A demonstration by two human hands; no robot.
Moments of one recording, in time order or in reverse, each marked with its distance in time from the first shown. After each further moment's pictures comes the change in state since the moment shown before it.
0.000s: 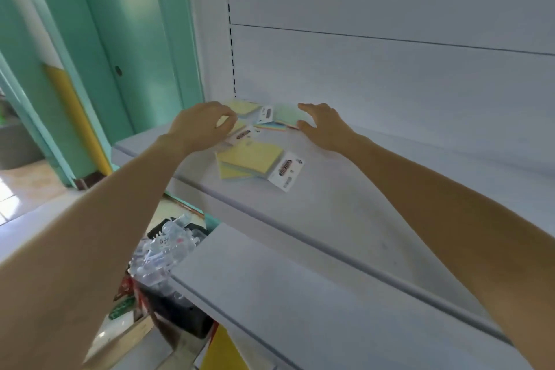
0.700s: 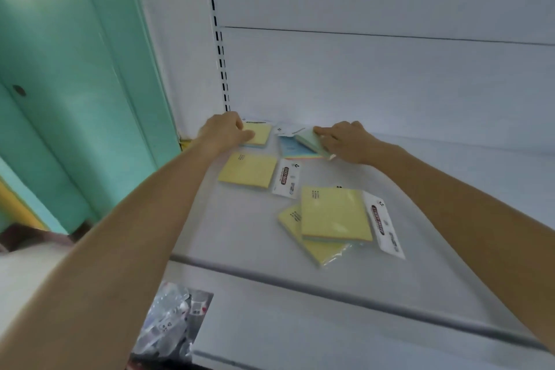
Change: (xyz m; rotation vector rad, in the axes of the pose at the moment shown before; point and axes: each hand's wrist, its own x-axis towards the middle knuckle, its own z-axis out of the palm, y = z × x) left_hand 0.154 -0.079 0.064 -0.340 -0.242 -0.035; right_hand 0.068 -0.024 0.027 -0.161 -0.073 0.355
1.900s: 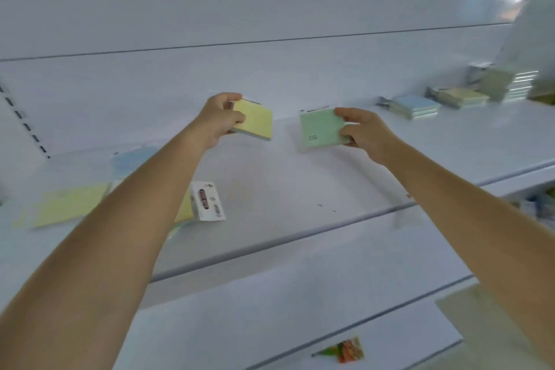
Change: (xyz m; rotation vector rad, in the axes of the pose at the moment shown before) left_hand -0.076 0.257 0.076 -0.841 -0.390 0.304; right_hand -0.236 0.180 -0.059 1.063 0.635 0.557
